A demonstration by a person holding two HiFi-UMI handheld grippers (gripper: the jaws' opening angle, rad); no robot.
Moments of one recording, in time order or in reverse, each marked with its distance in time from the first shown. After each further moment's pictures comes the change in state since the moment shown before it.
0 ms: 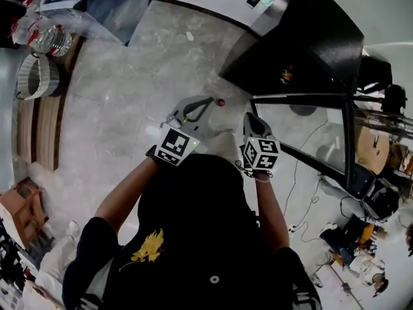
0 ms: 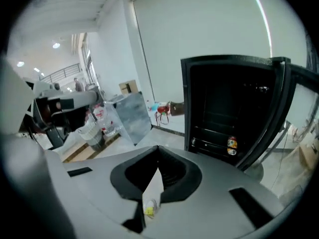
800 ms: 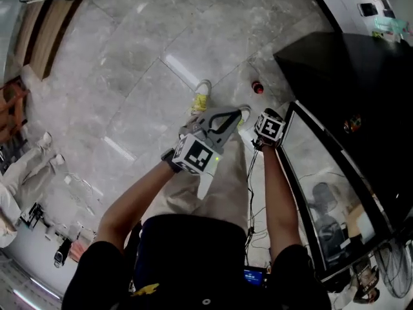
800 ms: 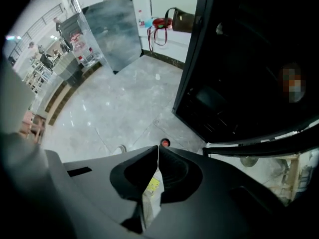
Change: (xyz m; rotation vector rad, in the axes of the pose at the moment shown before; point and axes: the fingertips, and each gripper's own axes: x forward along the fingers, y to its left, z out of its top) left arm 0.095 0.041 -0.302 -0.224 0.200 0.217; right arm 0.339 -0.132 -0.332 -0.173 0.685 -0.104
